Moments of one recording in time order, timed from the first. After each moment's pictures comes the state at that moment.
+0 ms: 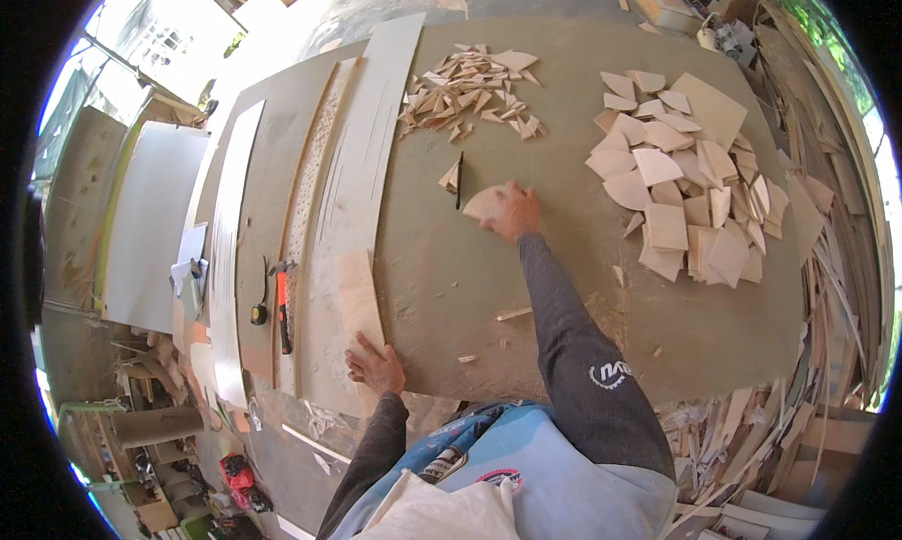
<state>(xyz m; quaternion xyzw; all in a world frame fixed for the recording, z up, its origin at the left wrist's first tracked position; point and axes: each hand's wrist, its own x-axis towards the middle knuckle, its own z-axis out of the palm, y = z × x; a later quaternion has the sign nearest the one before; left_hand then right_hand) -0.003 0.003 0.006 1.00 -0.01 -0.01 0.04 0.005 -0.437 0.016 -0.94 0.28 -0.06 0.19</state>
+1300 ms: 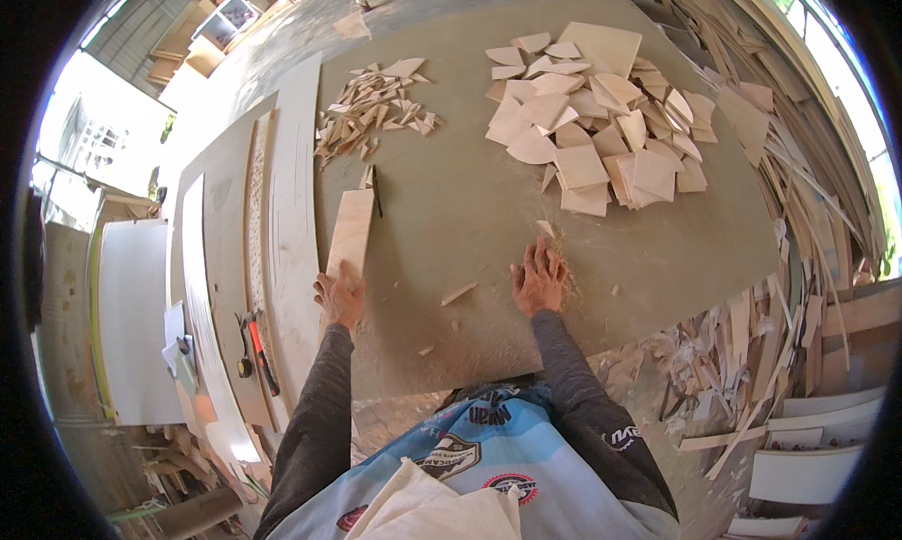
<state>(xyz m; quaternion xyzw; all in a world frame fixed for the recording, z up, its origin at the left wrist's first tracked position) 0.115 -0.140 0.045 0.94 -0.33 -0.05 0.03 -0.254 -0.343 -0.018 -0.84 0.52 -0.10 0.12</state>
